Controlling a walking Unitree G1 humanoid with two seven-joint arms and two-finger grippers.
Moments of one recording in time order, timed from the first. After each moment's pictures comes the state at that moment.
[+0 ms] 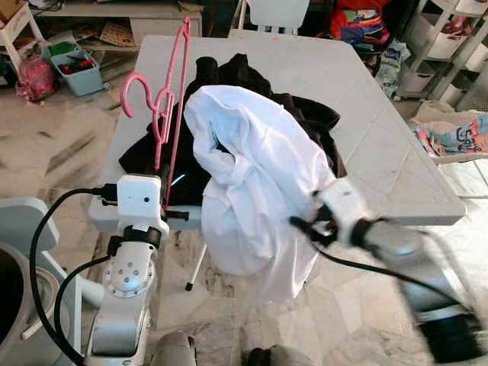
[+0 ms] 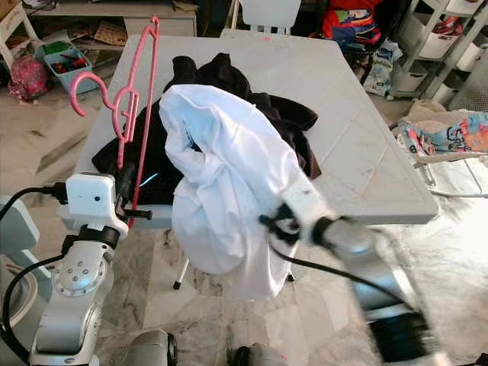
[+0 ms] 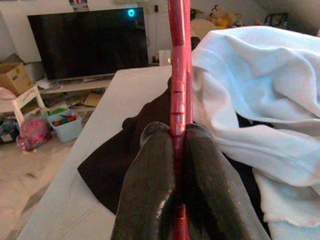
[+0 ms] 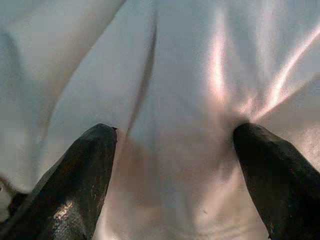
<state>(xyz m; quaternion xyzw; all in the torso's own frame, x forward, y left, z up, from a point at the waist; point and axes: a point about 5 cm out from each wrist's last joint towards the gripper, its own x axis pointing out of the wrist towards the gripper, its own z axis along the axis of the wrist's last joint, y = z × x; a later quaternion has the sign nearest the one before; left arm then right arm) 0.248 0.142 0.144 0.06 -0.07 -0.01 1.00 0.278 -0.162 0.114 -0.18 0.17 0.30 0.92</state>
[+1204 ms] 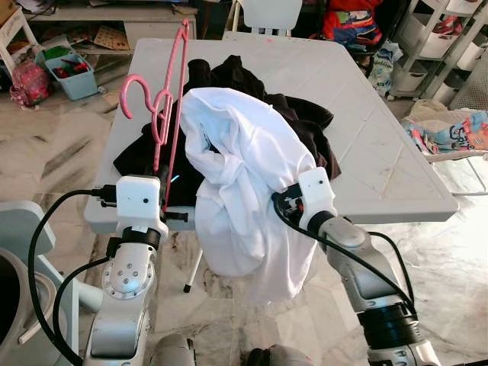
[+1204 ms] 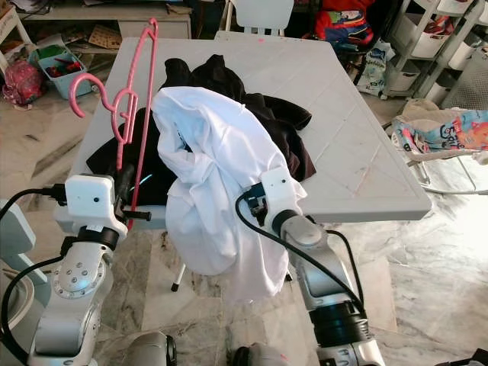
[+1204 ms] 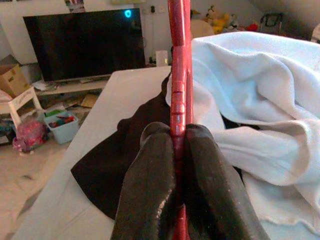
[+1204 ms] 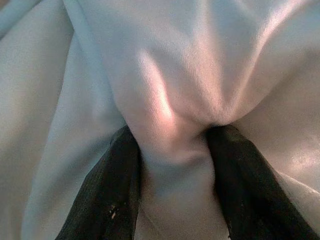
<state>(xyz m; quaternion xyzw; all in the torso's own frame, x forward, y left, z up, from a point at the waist) 0.246 0.143 0.145 0.06 -0.07 -0.01 1.00 0.298 -0.117 0.105 -0.07 0.16 0.18 0.97</state>
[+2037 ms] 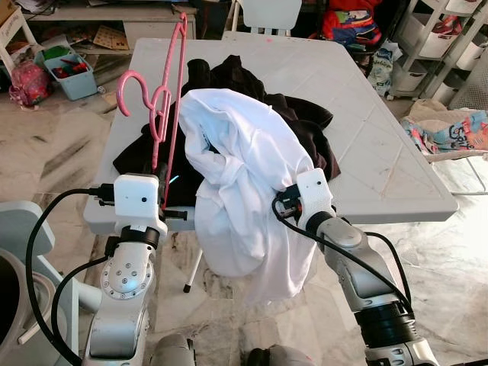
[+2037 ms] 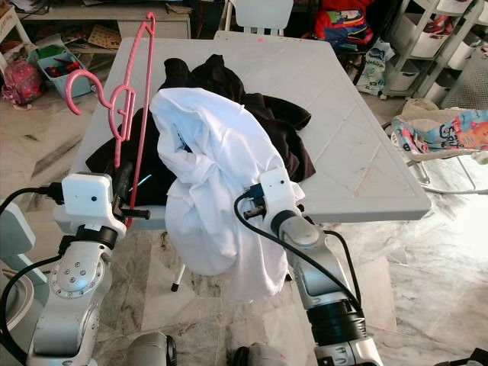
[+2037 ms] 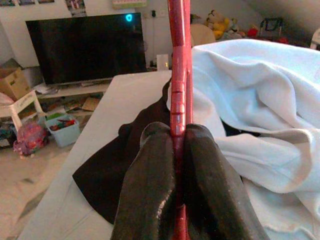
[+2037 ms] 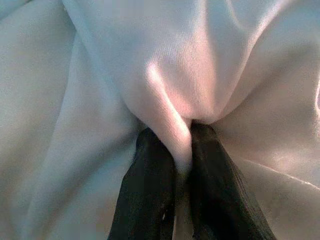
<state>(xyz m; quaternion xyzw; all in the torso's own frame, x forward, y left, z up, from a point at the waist) 0.245 0.144 0.147 0.07 -0.07 0.00 1.00 0.299 -0.115 0.102 -0.07 0.16 0.18 0.97</state>
